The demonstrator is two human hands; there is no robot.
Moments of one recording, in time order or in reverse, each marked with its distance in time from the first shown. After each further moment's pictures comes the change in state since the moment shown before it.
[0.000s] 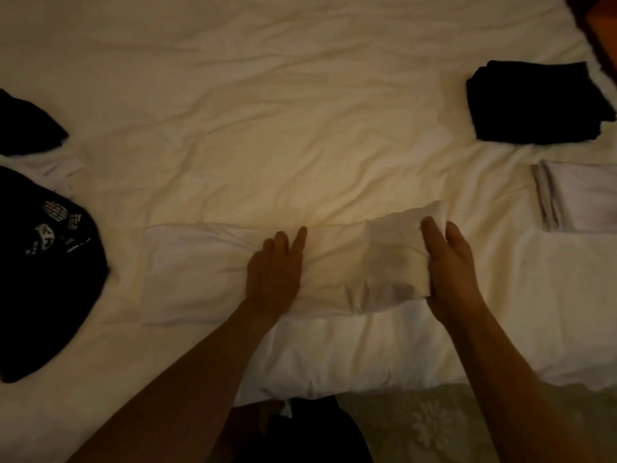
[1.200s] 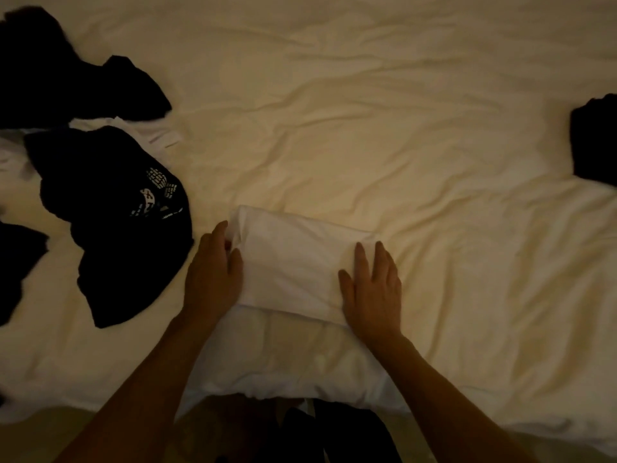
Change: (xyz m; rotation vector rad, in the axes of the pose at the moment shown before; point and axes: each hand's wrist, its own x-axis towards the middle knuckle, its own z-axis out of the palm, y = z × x) left_hand -0.077 -0.162 -0.065 -0.541 0.066 -0.612; right_hand -0.040 0.123 0.142 -1.265 -0.208 -0.568
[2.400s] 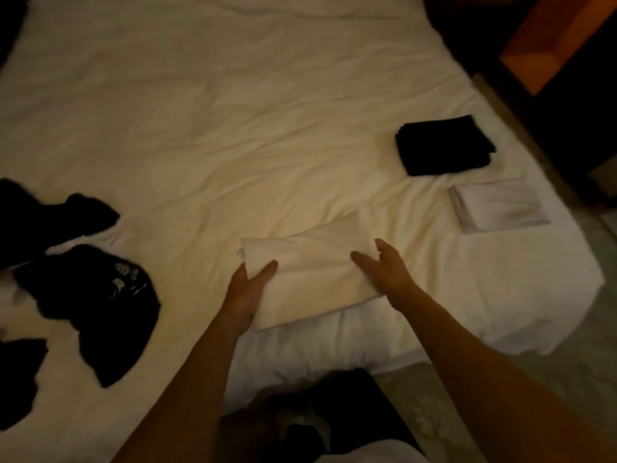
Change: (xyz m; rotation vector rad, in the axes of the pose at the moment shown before) left_hand -0.072 0.194 -0.030 -0.732 -0.419 -0.351; right_hand -0.026 0.075 -0.213 0.979 -0.070 0.500
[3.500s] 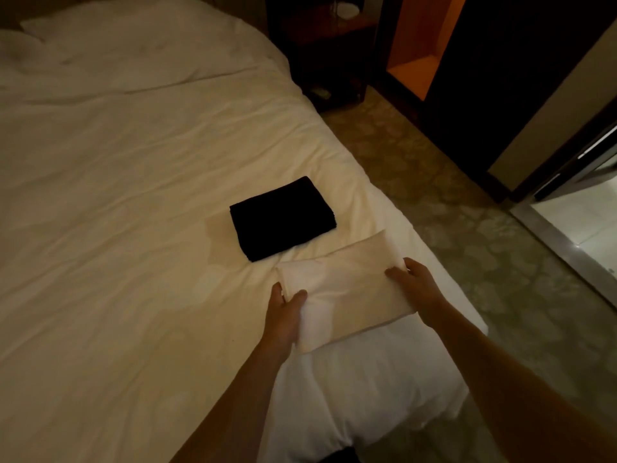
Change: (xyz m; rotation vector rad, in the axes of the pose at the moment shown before) left_hand 0.035 0.067 0.531 0.181 -0.231 0.083; right_hand 0.174 0.049 -0.486 0.086 0.287 0.187
